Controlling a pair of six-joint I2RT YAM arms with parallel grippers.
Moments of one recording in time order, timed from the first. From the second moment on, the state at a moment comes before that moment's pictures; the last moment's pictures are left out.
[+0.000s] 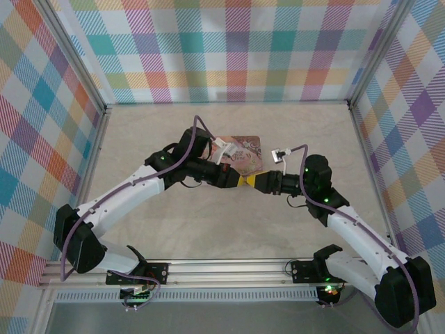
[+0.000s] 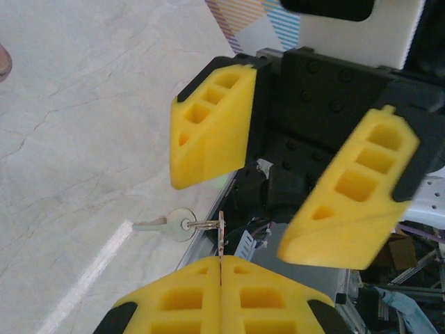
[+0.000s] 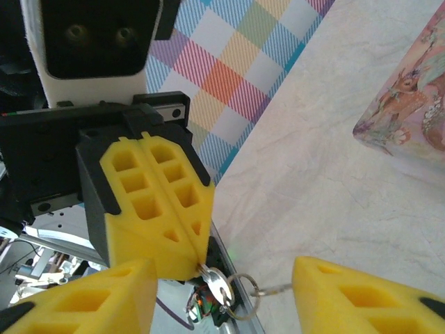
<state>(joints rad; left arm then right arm) -0.72 1.41 1.25 -0.55 0.73 -0.48 0.43 0.95 0.57 0.17 -0.90 0.75</state>
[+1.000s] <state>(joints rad) -0.68 1.33 1.18 -0.46 0.67 -0.54 0.43 0.86 0.53 0.24 -0.89 0.76</state>
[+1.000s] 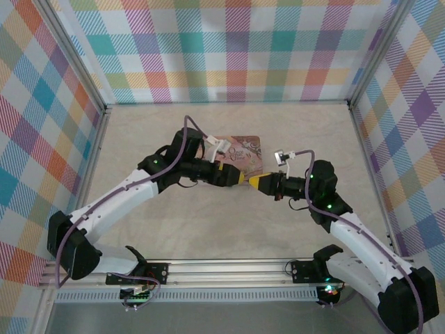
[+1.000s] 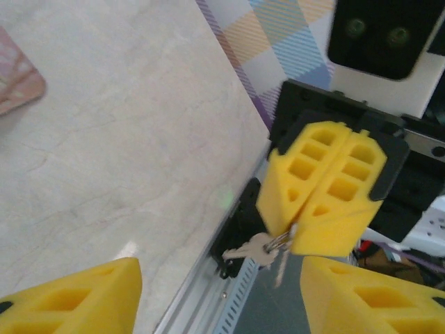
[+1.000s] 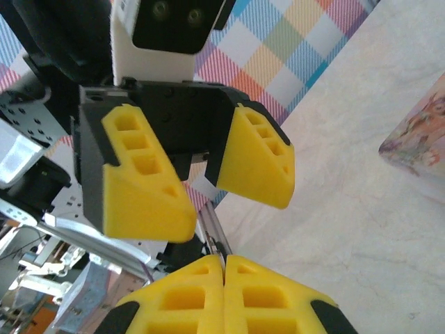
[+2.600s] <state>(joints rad) -0.72 1.26 0.93 0.29 0.57 -0.95 0.67 0.96 0.41 0.77 -0.29 1.00</state>
